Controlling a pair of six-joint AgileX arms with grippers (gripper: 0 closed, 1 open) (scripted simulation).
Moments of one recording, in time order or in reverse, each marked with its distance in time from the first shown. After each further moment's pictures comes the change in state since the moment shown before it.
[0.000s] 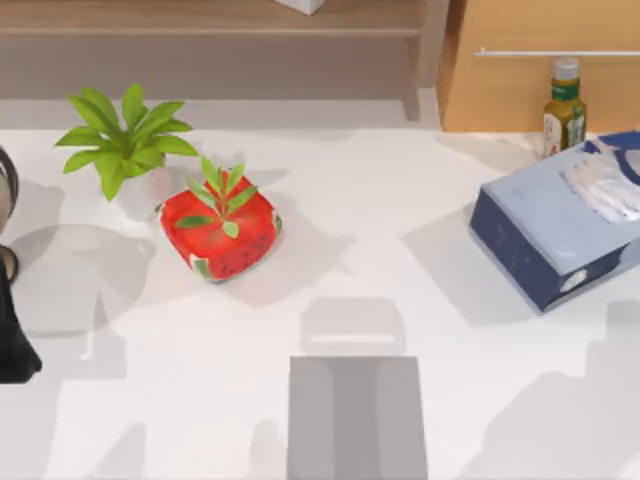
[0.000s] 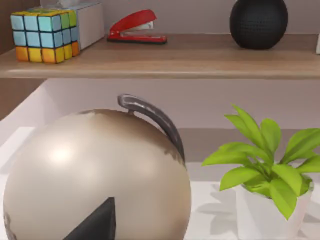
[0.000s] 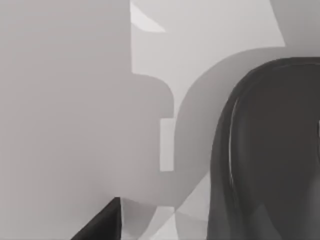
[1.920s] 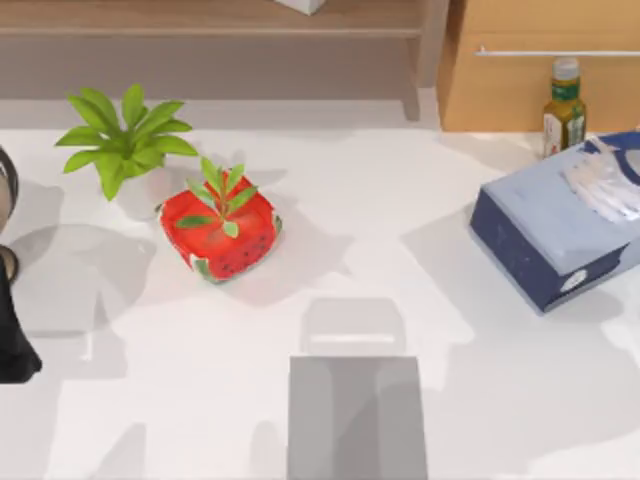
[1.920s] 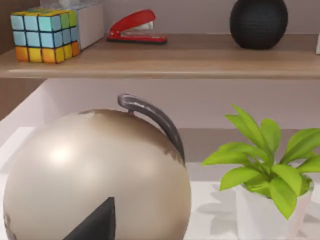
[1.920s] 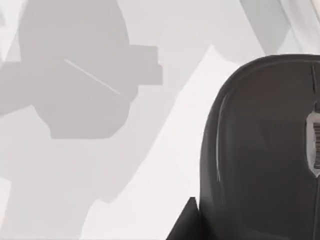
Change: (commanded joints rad) left arm 0.000 0.000 0.000 0.000 0.000 0.000; right arm 0.045 -0.190 0.273 -0.435 -0.002 0.050
